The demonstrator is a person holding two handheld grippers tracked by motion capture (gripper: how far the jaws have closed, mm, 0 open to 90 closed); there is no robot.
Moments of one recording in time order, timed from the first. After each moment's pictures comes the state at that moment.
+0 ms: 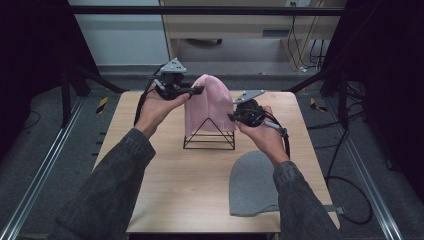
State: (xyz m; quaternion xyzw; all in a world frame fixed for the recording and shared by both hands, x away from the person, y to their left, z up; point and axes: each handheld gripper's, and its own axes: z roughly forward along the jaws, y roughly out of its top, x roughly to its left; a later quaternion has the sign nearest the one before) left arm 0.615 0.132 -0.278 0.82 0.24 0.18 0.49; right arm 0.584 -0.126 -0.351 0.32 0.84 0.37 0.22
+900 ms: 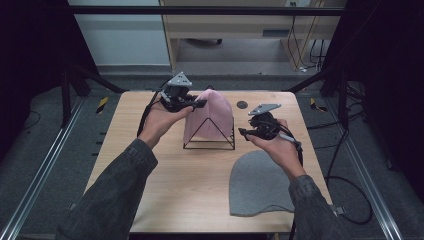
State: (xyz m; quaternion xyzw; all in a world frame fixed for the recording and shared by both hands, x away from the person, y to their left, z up) left arm 0.602 0.124 -0.306 0.84 0.24 0.16 0.47; right arm 0.556 -0.165 -0.374 0.37 0.83 0.36 0.22
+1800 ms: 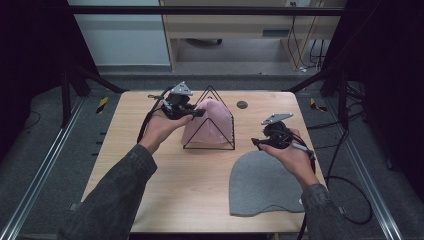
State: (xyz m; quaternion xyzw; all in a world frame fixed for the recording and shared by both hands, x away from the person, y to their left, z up) left arm 0.603 0.125 -0.333 0.85 0.25 0.14 0.44; right arm 0.546 -0.203 -0.400 0.40 0.83 0.32 0.21
